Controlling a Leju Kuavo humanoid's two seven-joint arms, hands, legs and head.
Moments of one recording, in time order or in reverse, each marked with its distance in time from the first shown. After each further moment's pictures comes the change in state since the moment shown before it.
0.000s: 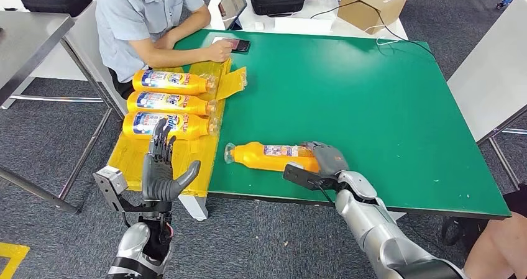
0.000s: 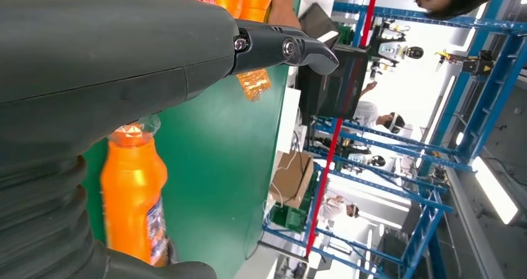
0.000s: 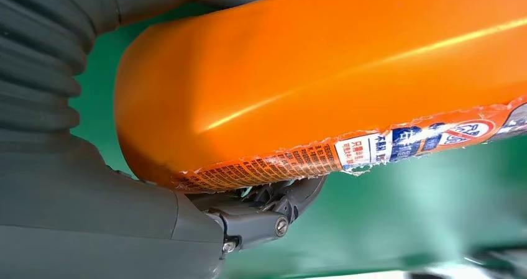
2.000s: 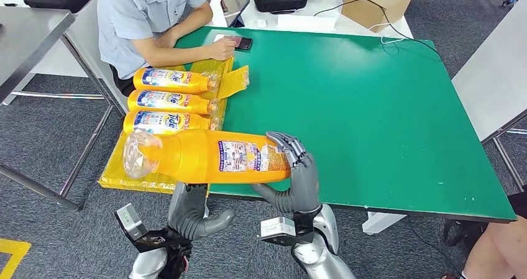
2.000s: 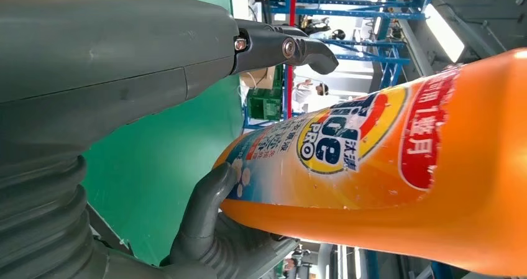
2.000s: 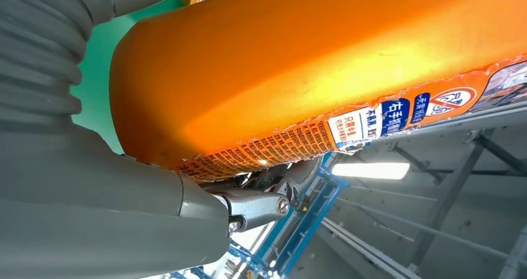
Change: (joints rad) left arm 0.103 0.002 -0.176 -0.092 -0.143 -0.274 -0.156; right arm 0.429 0.144 0.217 -0.852 -0.480 -0.377 -0.327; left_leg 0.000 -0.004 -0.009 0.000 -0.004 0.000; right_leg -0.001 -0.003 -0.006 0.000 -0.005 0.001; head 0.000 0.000
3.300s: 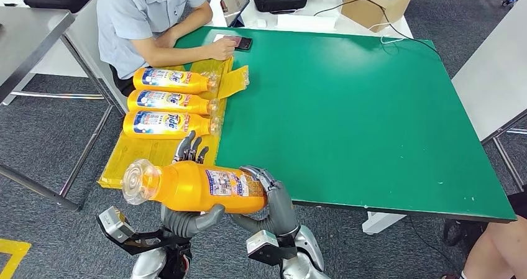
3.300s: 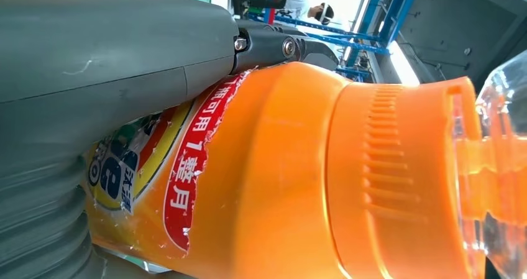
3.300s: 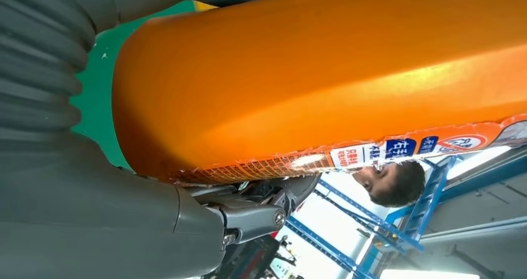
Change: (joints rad) left arm 0.018 -0.031 0.006 -0.034 0.097 0.030 -0.043; right arm 0.023 -0.010 0.131 0.216 -0.104 0.116 0.000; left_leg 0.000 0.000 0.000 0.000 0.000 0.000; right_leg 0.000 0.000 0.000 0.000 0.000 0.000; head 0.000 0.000
